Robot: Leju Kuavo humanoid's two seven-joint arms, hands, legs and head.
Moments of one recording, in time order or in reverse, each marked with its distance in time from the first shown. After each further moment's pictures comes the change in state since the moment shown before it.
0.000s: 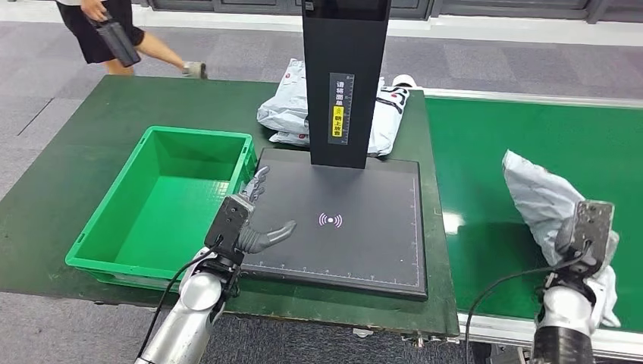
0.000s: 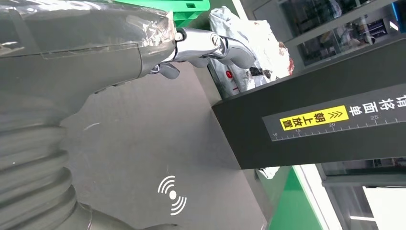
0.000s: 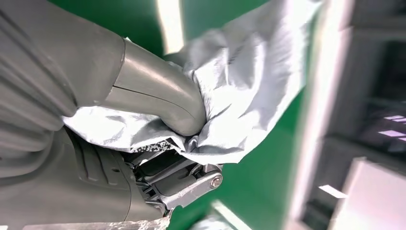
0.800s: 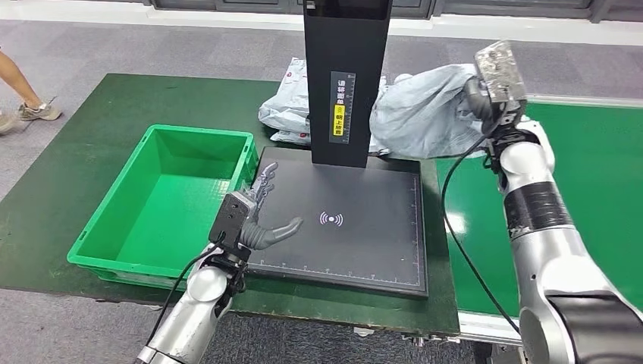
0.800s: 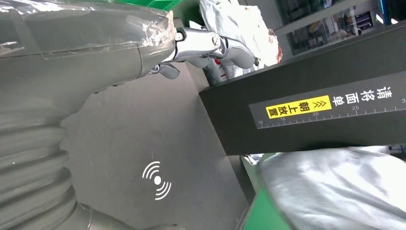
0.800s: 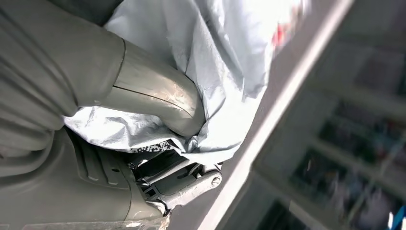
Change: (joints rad) left arm -0.055 0.014 -0.049 0.089 0.122 0.004 -0.077; right arm -0.604 -0.030 0.583 0.412 -0.157 0.265 0.088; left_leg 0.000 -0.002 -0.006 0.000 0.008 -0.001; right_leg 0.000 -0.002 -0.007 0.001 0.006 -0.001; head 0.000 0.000
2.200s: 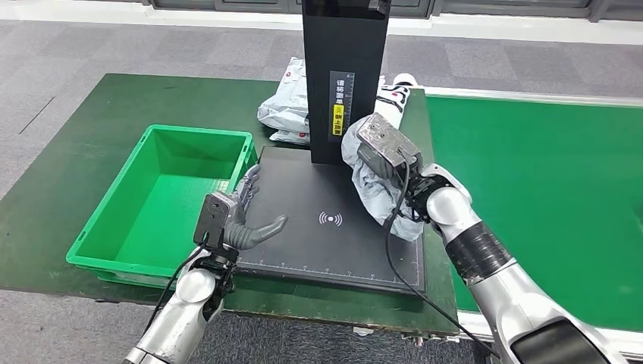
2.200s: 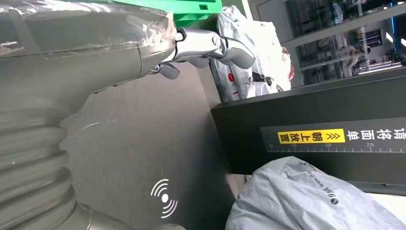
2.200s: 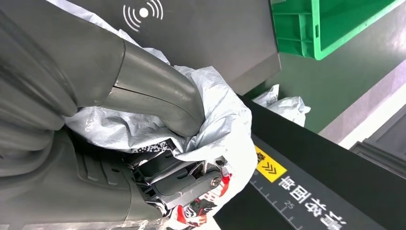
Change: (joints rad) left arm 0.008 0.070 -0.030 -0.006 0.121 0.068 -0.007; right arm 0.160 0.018 0.441 -0.211 -0.263 0.113 0.091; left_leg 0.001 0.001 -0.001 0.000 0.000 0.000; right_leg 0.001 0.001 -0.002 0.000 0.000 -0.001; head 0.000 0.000
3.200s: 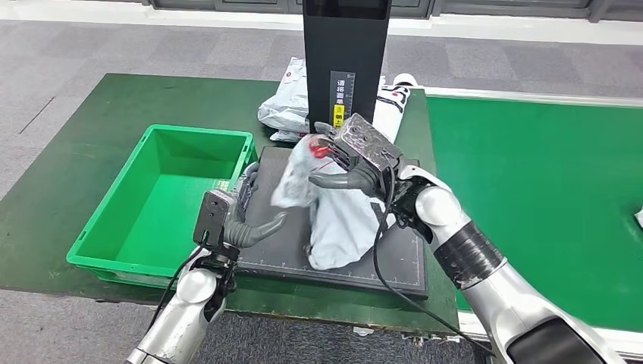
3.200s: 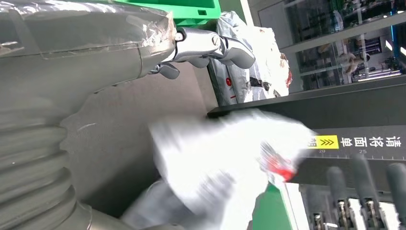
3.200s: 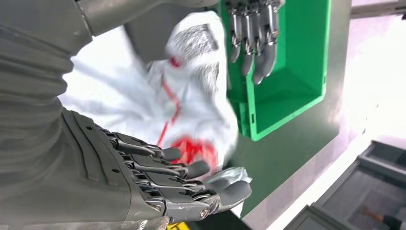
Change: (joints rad) left arm 0.005 -0.011 0.000 -0.024 -0.001 0.029 0.021; right arm -0.029 0.014 0.115 -0.081 -0.243 0.128 -0.004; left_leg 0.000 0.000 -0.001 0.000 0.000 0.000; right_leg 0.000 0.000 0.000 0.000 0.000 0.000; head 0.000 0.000
